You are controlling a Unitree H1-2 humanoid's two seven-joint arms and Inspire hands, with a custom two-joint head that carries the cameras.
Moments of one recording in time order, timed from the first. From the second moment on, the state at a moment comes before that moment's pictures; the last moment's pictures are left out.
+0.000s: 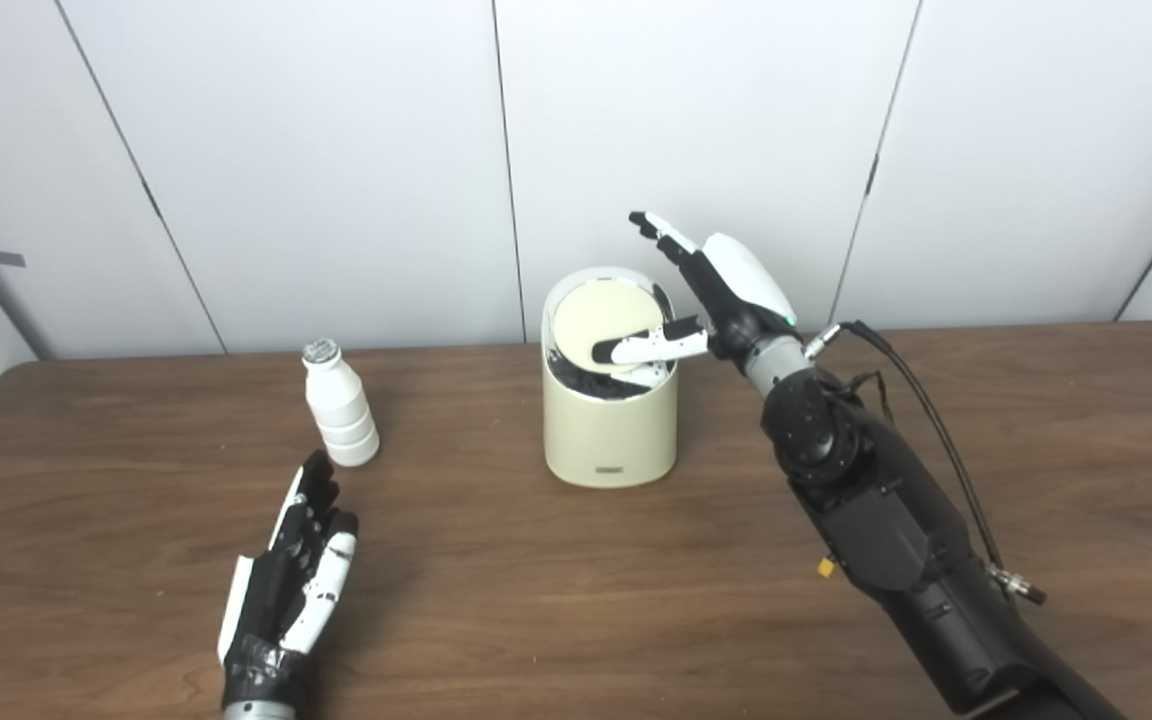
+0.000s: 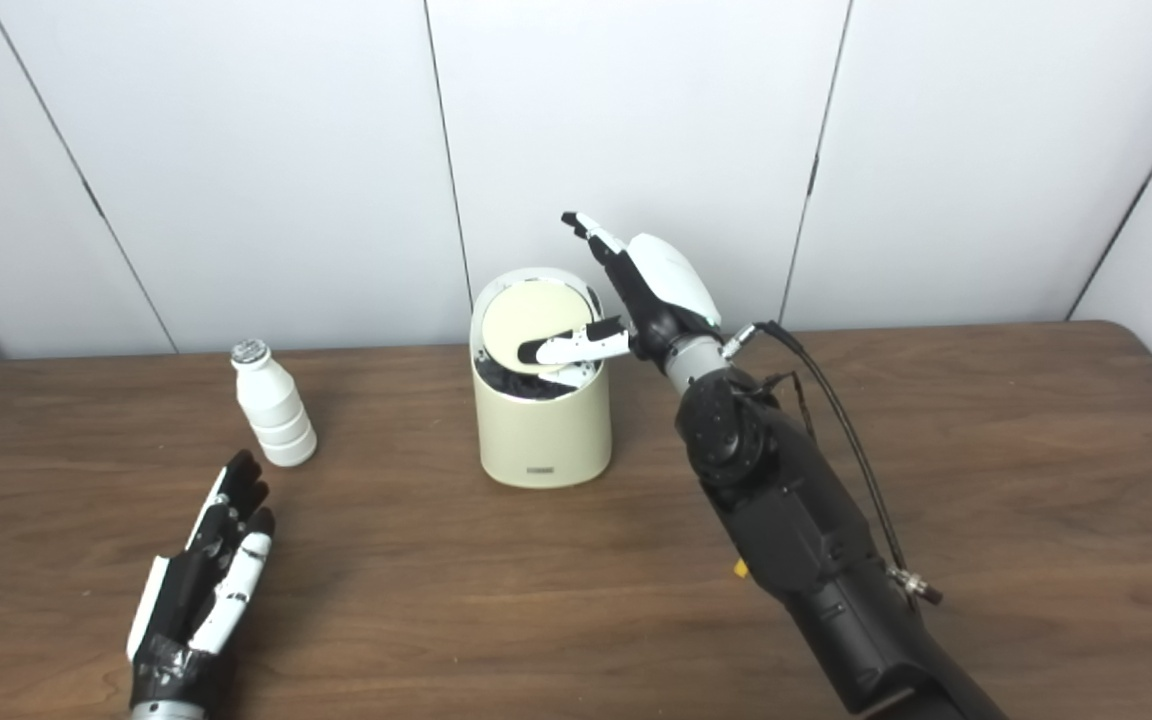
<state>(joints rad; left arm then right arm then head) 0.06 0.05 0.11 -0.08 -0.10 -0.12 -0.08 -0.72 -0.20 0.28 0.31 -0.54 0.17 -0.01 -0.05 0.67</state>
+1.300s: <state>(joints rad) 0.07 0.05 0.09 -0.09 -0.04 -0.11 -0.05 -0.57 -0.20 0.17 0.14 -0.43 0.25 0.05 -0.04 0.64</state>
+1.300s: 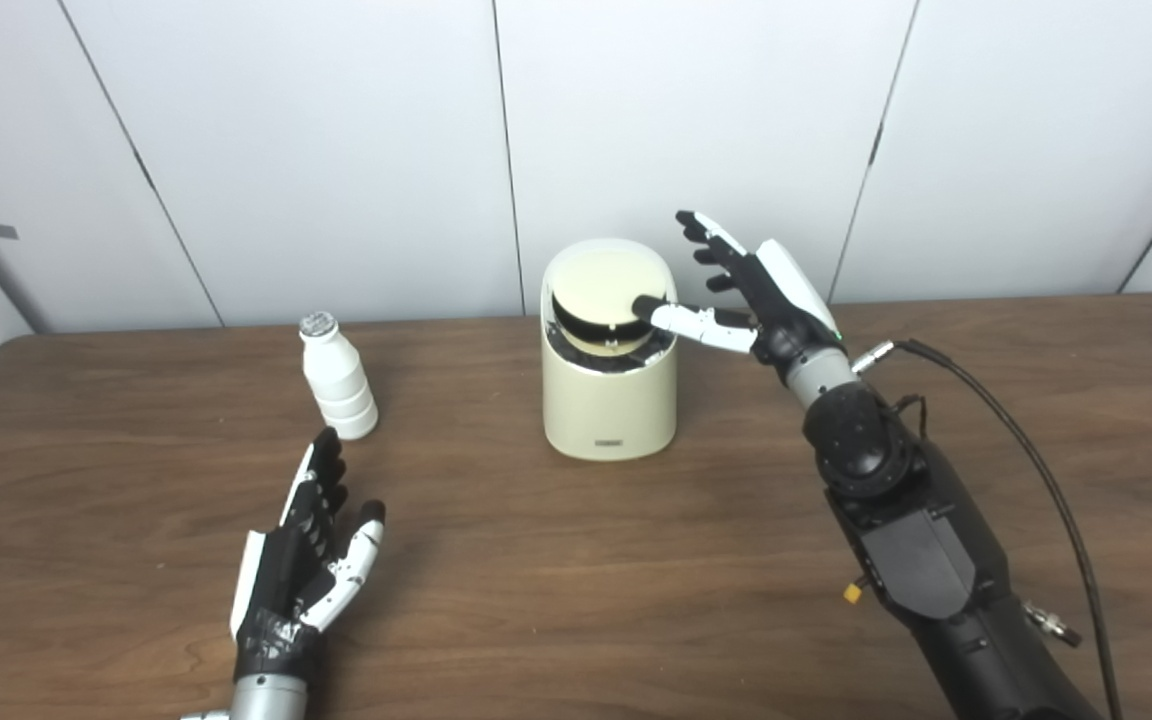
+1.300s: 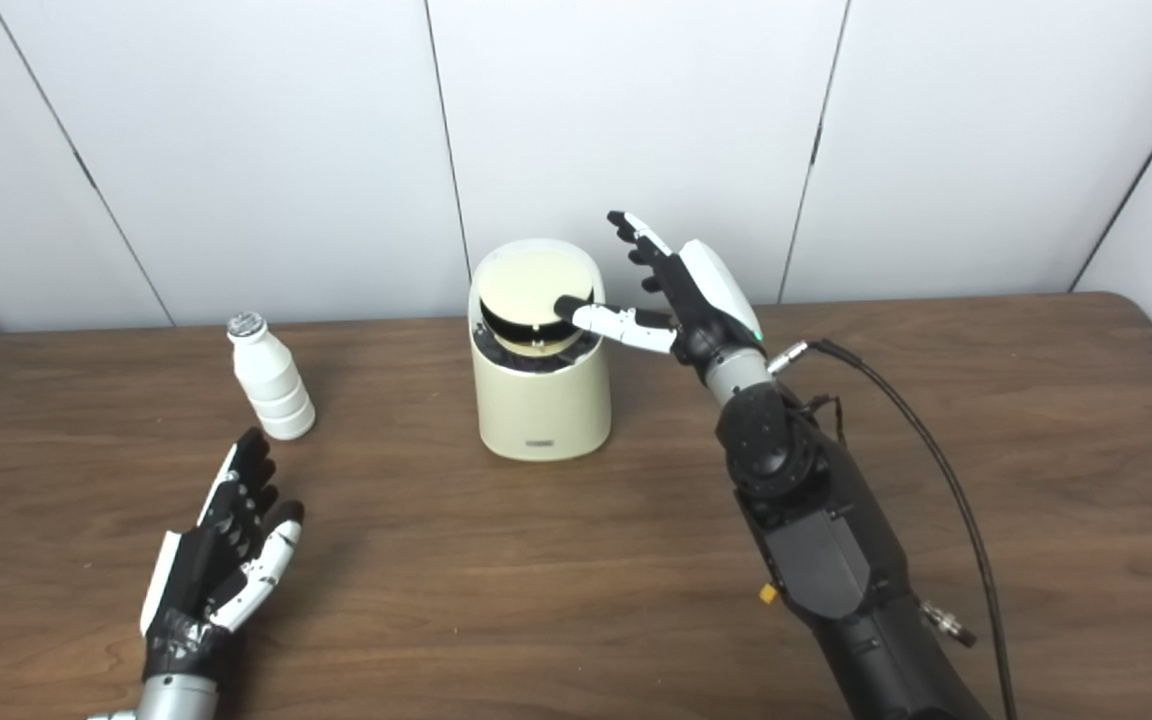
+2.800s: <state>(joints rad) 0.06 0.08 0.08 -0.08 -0.08 -0.09 -0.06 -0.09 -0.17 -0.07 -0.12 -0.04 0.10 0.11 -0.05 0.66</state>
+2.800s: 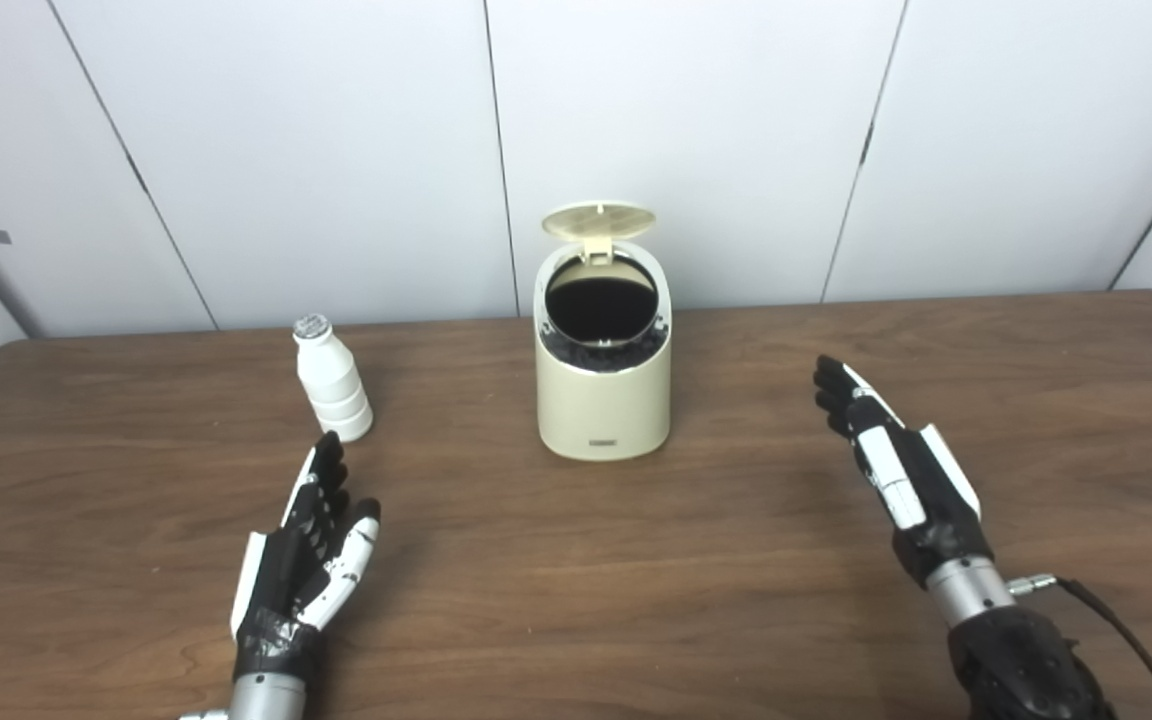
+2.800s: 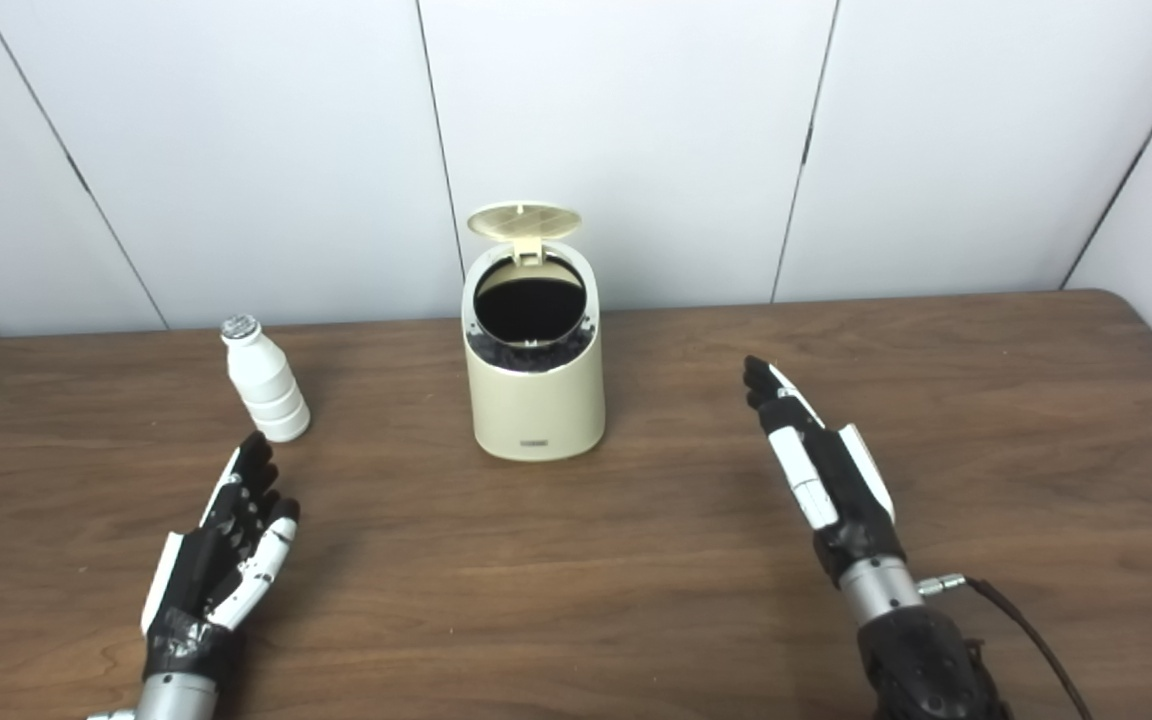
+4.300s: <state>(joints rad) 0.05 0.09 0.11 -0.08 -0.14 -0.09 -0.08 -0.07 -0.13 -0.10 0.00 0.04 -0.03 0.04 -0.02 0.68</state>
